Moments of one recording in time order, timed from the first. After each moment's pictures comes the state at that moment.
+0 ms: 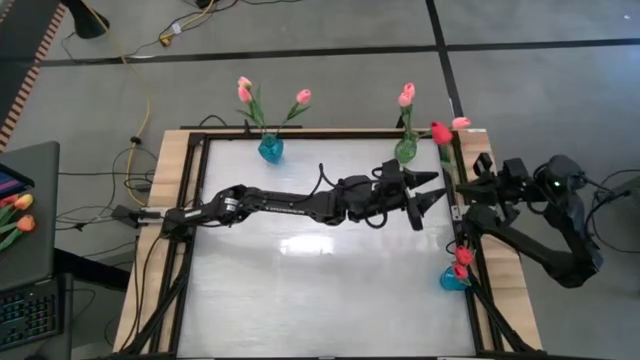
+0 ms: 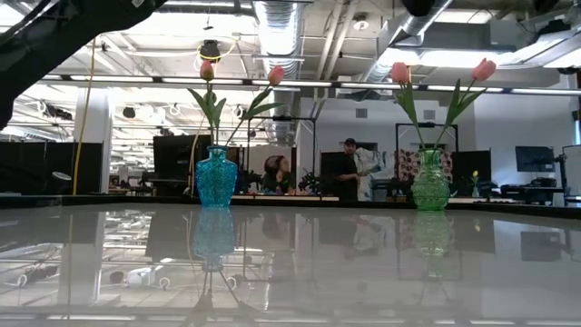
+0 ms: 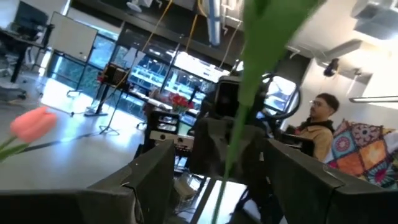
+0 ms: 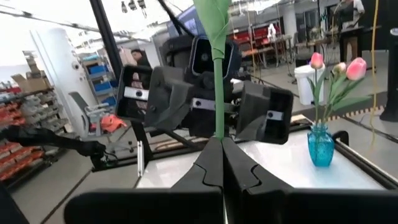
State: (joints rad) left arm -0.05 2.44 2.36 0.42 -0.27 -0.33; right arm -0.70 0.16 0.80 -0.55 -0.70 0.27
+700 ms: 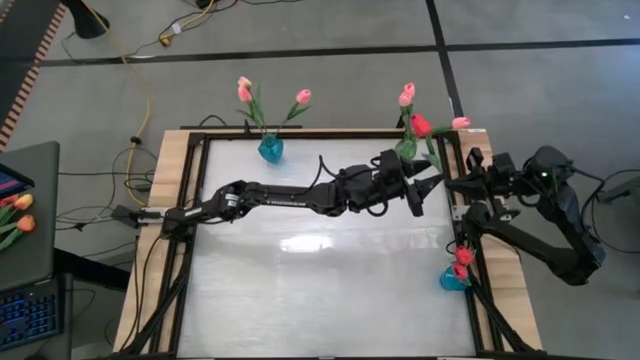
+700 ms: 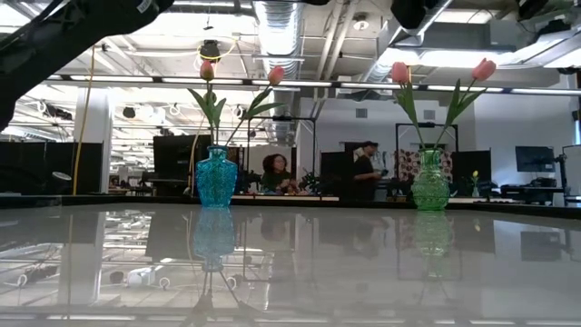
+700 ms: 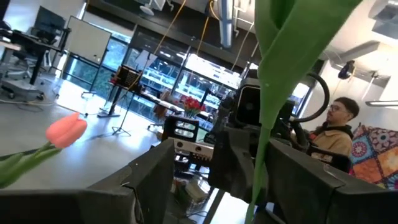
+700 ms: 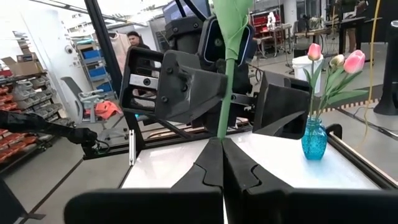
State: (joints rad) left arm 0.00 2.44 2.36 0.41 -0.28 -0.34; right arm -0.70 0.24 0.80 -0.54 -0.71 0.19
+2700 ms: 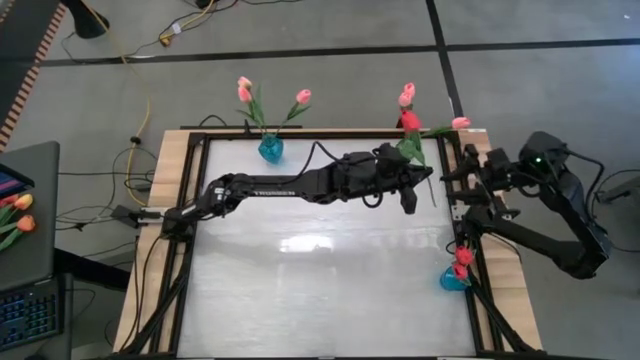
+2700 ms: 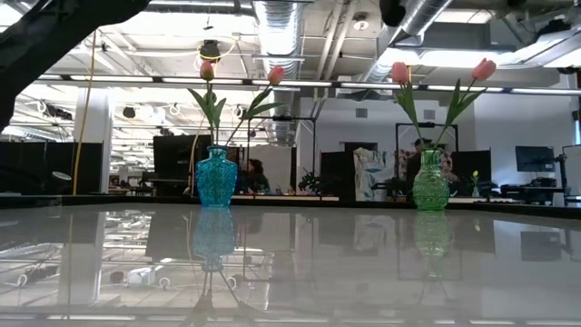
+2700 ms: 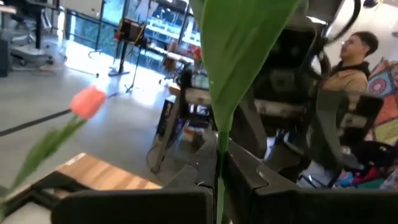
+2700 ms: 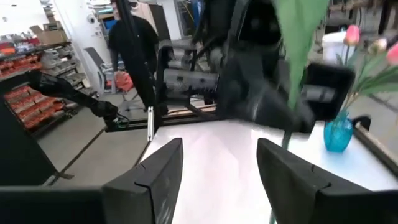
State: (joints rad) left arm 0.03 2.33 2.35 0.05 -0.20 -0.31; right arm -0.70 0.40 0.94 -0.66 -0.82 0.07
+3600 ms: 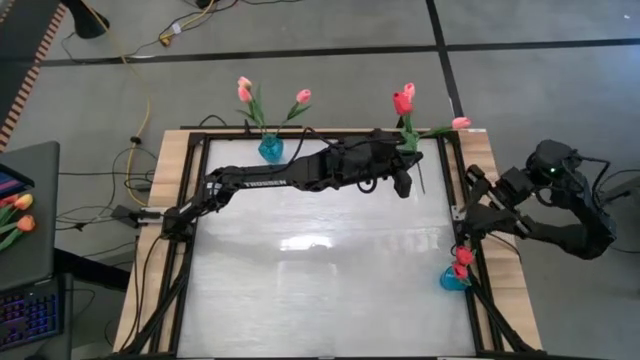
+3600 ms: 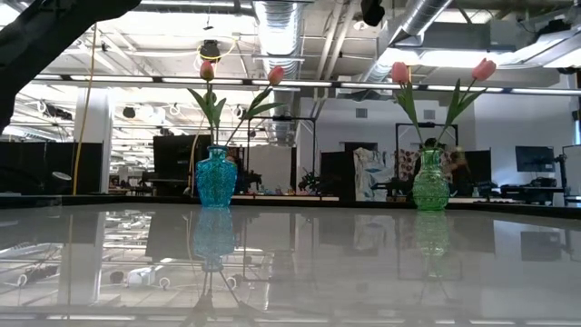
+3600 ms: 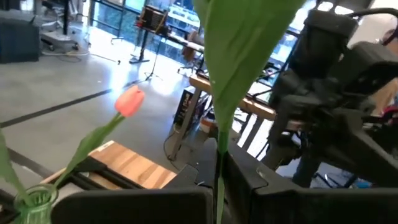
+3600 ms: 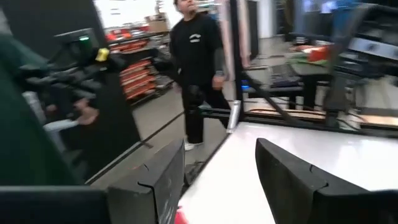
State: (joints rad) left arm 0.07 2.27 2.36 -0.09 -0.23 -0.35; right arm -0.39 0.34 0.94 -0.66 -0.92 0.07
